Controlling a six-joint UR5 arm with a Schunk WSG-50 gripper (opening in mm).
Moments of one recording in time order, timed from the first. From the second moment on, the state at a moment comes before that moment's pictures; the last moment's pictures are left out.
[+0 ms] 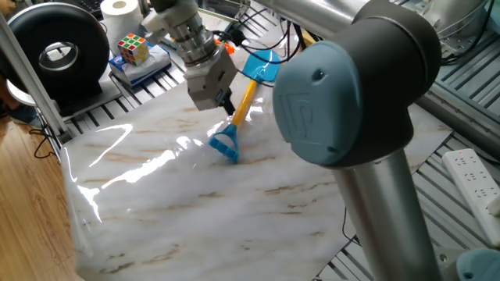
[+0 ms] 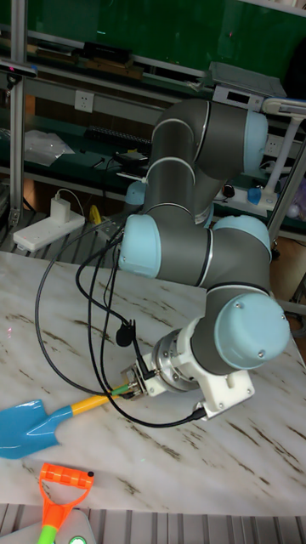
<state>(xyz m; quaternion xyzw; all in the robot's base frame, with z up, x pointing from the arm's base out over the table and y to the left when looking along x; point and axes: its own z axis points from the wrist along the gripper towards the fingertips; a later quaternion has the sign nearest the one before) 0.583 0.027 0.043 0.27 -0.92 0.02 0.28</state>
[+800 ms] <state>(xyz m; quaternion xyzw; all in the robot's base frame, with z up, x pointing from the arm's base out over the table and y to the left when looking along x) 0.559 0.016 -0.001 0.26 -0.93 0.02 0.27</state>
